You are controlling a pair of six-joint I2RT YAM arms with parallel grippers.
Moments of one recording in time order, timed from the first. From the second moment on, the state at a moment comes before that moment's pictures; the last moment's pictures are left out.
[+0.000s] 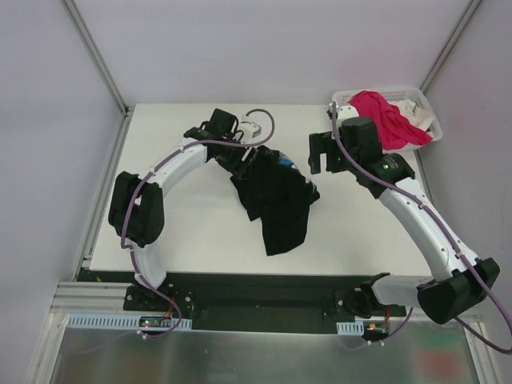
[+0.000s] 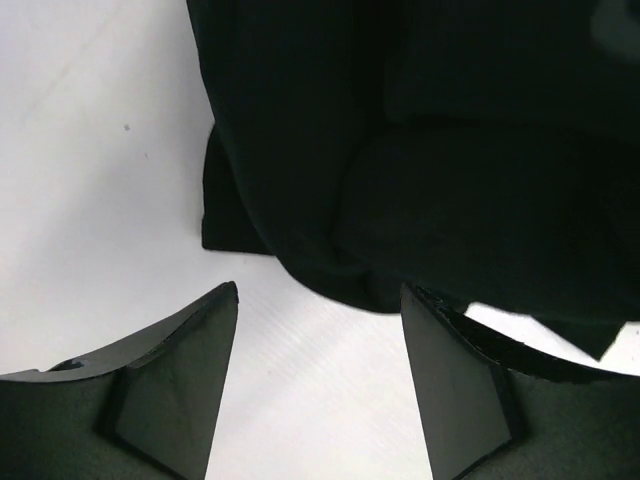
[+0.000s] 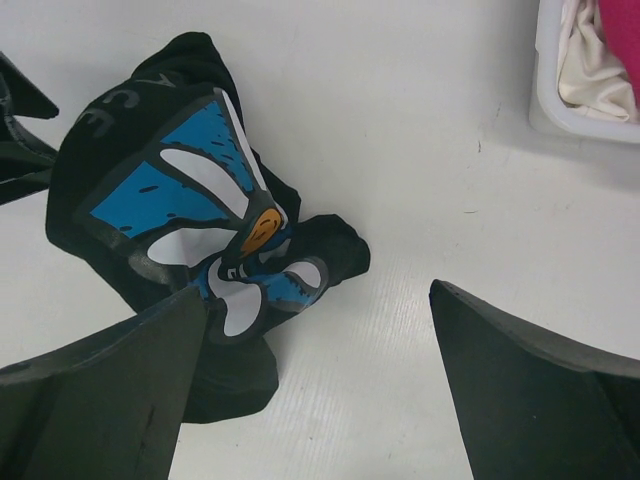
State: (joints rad) left arm -0.45 1.81 1.49 -0.67 0.33 0.16; right arm 0.49 1.27 1.34 -0.70 0.13 0.14
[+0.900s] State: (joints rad) left arm -0.45 1.90 1.43 -0.63 0.33 0.18; right arm 0.48 1.22 1.30 -0.67 0.11 0.15
